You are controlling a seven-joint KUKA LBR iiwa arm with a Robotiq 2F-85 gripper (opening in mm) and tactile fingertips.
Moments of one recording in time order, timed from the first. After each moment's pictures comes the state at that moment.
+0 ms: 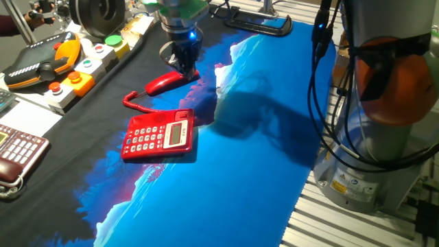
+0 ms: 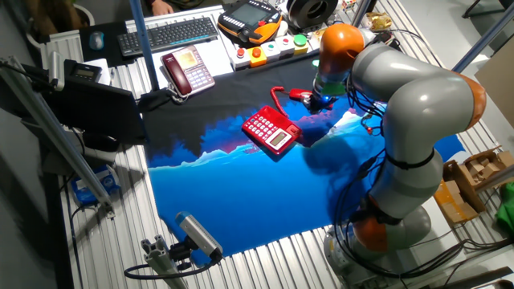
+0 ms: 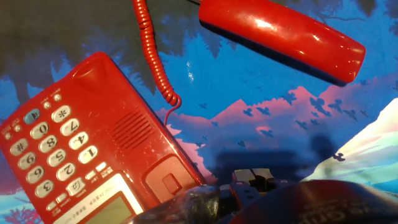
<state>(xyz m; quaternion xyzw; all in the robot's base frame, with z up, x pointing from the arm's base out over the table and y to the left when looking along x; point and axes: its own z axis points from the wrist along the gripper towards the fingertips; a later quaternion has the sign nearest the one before) 0.518 -0.033 0.157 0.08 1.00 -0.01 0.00</state>
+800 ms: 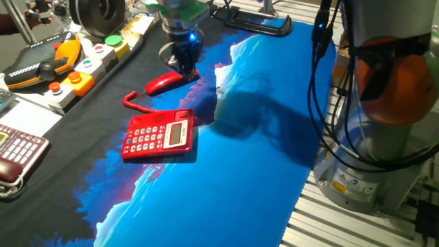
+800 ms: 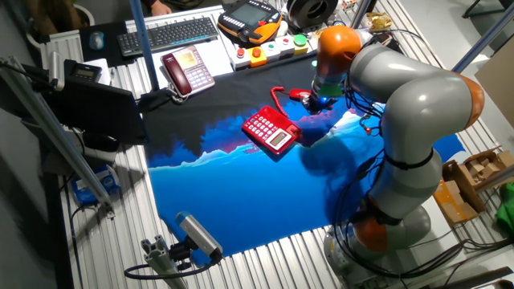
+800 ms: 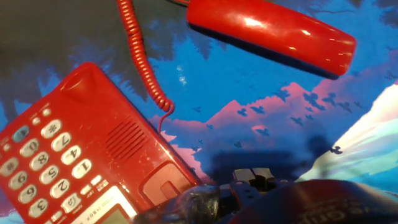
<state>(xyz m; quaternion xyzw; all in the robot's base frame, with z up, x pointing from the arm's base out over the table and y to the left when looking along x) 0.518 -0.033 0.153 0.12 0.99 -0.03 0.01</state>
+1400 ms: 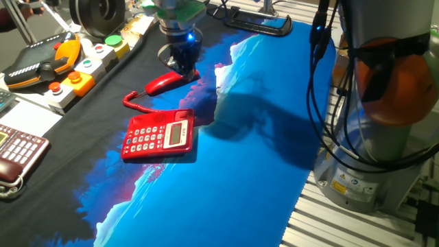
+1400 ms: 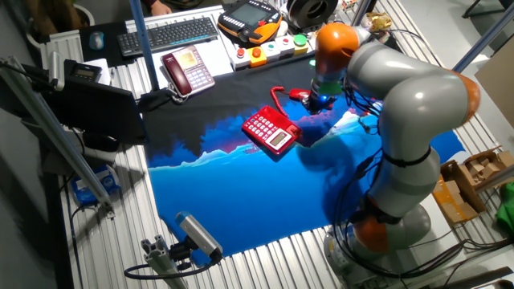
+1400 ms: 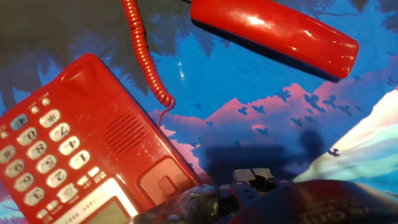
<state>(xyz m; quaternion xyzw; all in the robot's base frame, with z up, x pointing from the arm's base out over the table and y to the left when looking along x) 0.518 -0.033 0.152 0.08 1.00 -0.03 -0.03</state>
